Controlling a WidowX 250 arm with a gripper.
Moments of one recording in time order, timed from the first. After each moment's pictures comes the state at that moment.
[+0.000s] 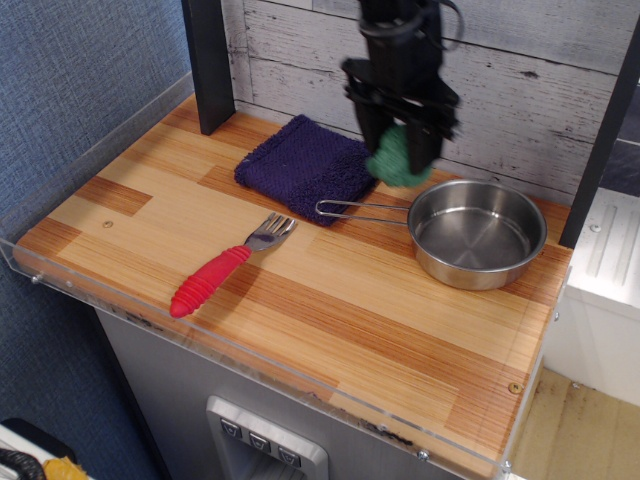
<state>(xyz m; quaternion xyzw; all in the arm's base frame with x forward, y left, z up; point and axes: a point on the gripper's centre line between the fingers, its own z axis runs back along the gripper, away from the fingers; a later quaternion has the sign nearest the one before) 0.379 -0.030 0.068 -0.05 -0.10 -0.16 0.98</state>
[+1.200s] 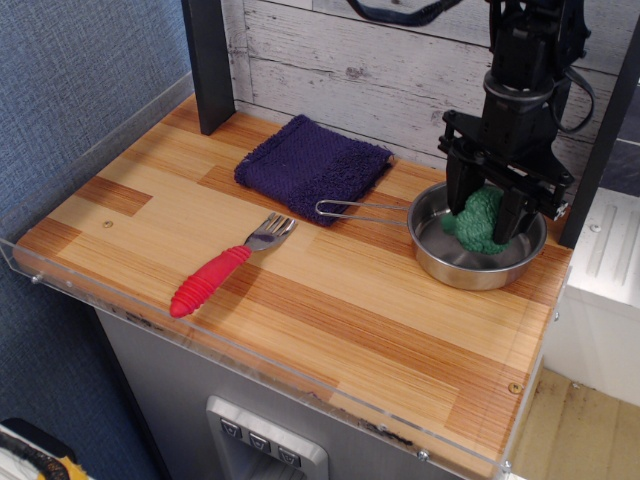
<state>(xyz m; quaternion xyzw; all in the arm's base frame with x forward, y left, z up) 0.366 -0.097 0.045 -0.01 -0.02 -0.21 0.98</state>
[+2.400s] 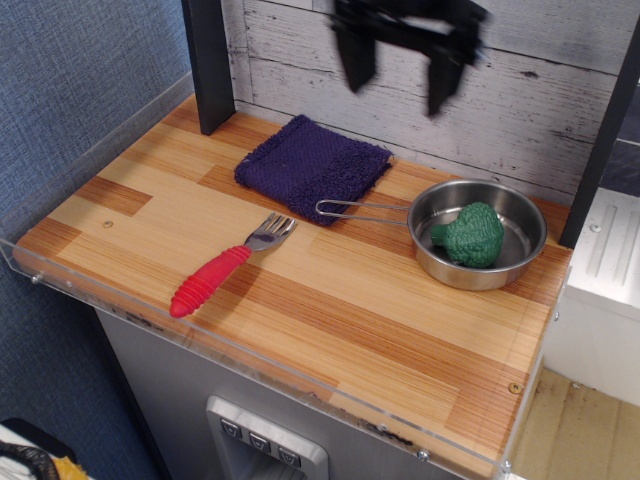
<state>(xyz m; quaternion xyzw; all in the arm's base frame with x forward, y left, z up) 0.338 -0.016 0.154 -0.02 -0.12 -0.05 0.99</state>
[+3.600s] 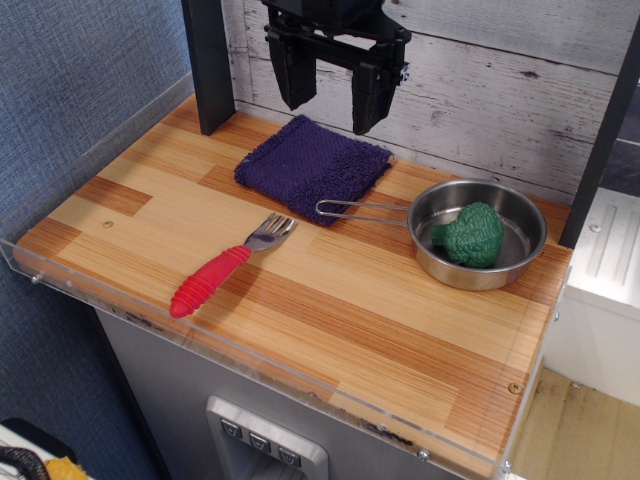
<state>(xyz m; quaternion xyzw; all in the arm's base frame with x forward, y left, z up) 0.329 0.011 0.130 0.00 -0.05 -0.08 1.00</state>
